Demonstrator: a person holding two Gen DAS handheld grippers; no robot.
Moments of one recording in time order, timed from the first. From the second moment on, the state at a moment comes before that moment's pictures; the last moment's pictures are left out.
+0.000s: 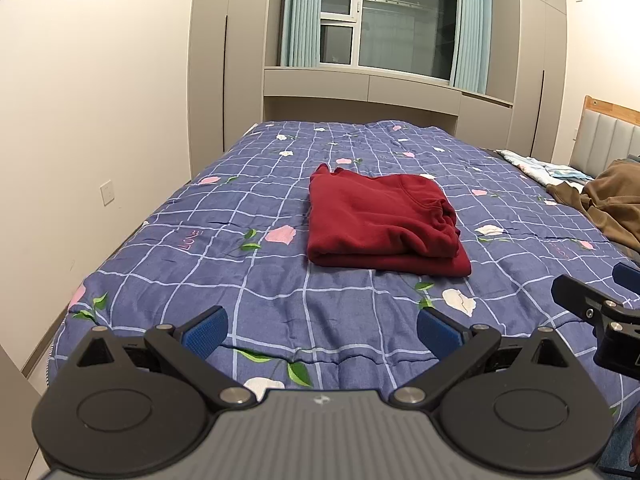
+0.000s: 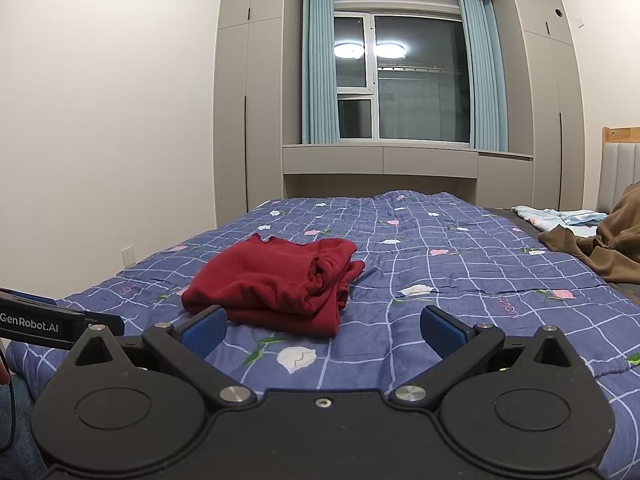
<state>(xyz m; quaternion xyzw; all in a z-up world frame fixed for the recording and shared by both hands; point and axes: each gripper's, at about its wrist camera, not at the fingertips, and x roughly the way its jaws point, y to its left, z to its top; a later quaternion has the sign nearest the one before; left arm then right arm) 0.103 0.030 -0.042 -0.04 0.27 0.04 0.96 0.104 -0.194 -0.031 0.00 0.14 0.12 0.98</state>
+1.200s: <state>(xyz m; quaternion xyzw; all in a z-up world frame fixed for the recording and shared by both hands) 0.101 0.031 -0.041 -0.04 0.27 0.04 0.96 0.103 -0.194 -0.031 0.00 0.14 0.12 0.98</state>
